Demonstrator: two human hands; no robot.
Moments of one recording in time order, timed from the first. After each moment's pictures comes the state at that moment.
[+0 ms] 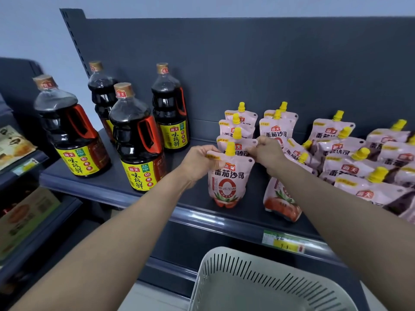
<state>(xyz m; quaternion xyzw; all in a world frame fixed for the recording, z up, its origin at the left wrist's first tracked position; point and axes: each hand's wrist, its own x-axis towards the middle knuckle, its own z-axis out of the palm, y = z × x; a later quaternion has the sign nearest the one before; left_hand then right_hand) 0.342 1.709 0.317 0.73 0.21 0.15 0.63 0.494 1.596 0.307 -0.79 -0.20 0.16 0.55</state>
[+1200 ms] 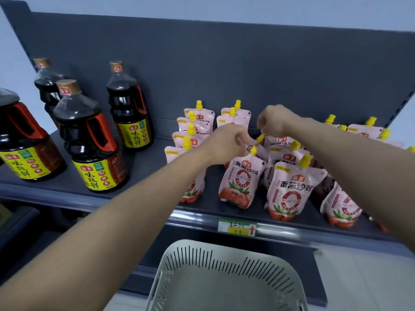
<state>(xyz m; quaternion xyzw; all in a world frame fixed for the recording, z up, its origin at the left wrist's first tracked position) 0.398 1.589 0.383 0.90 0.05 0.10 0.42 0.547 1.490 0.410 -0.94 -0.34 -0.02 0.01</state>
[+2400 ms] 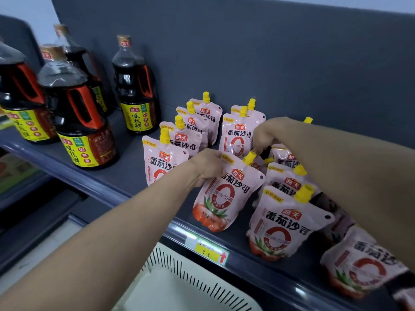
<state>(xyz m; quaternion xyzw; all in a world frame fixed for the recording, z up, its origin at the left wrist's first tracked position) 0.460 1.581 0.321 0.68 0.35 0.02 0.65 0.641 1.553 0.362 -0.87 -0.39 0.18 -0.25</state>
